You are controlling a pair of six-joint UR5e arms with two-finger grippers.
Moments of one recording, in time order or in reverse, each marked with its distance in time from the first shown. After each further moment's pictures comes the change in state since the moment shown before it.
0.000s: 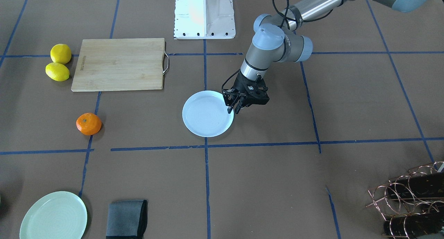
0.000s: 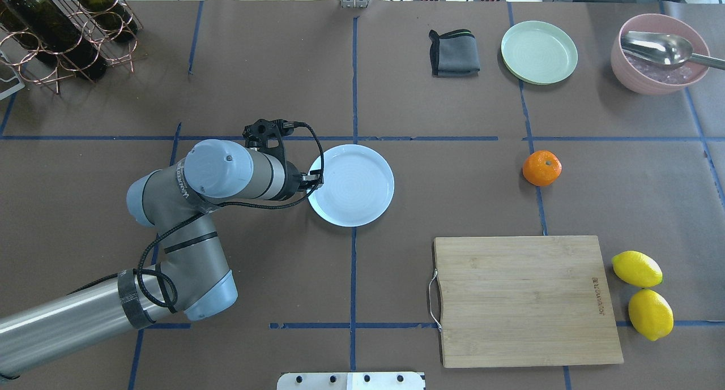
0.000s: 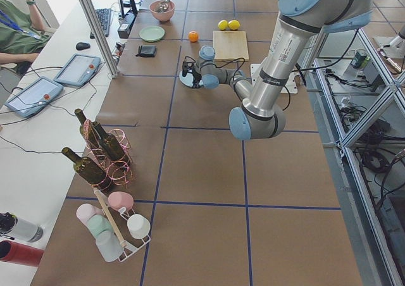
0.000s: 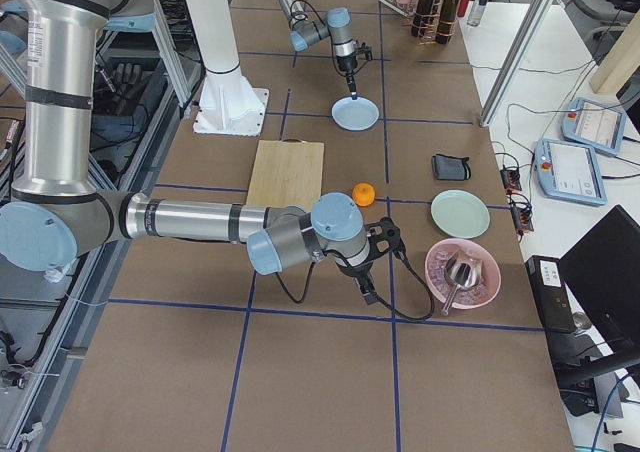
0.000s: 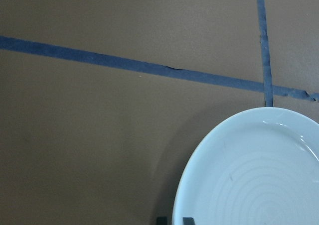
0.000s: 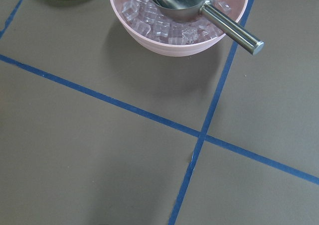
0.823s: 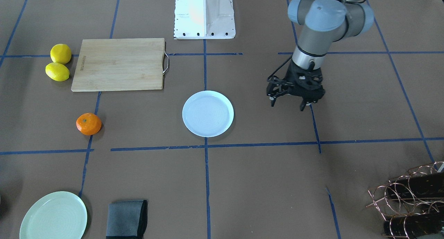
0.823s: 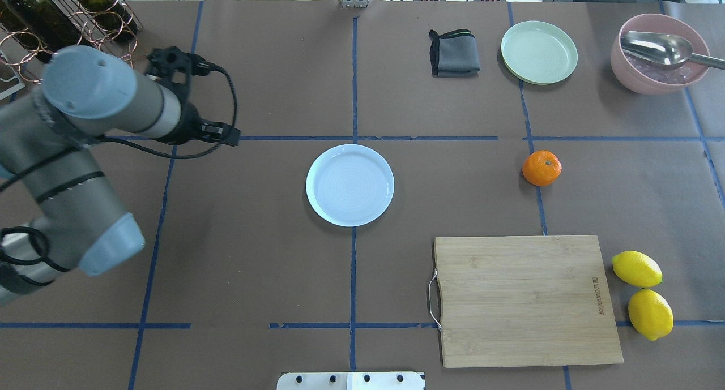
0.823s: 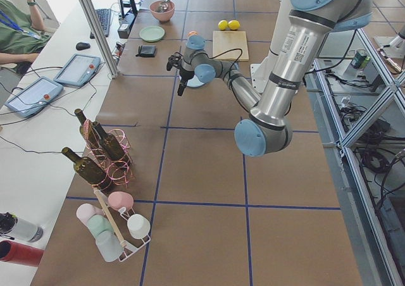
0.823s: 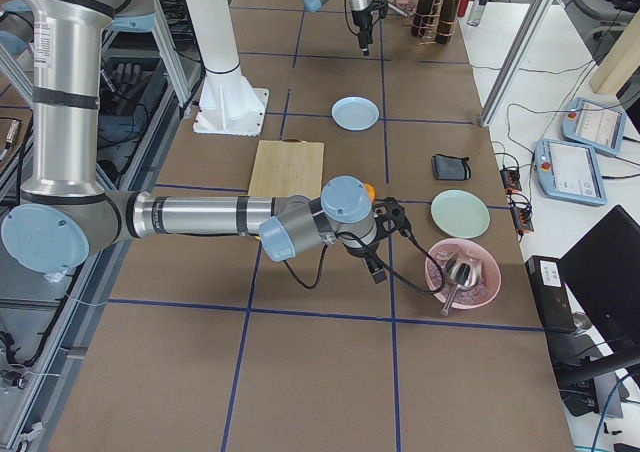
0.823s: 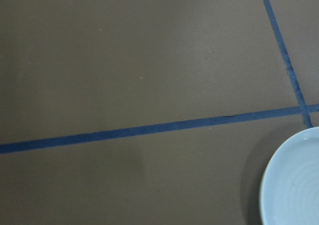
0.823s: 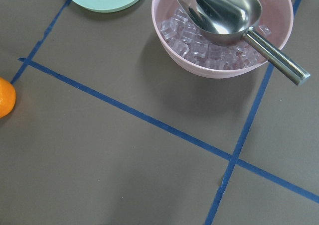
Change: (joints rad) left arm -0.293 0.216 -0.358 0.393 -0.141 0.569; right arm -0.049 0.029 0.029 0.001 0.038 0.002
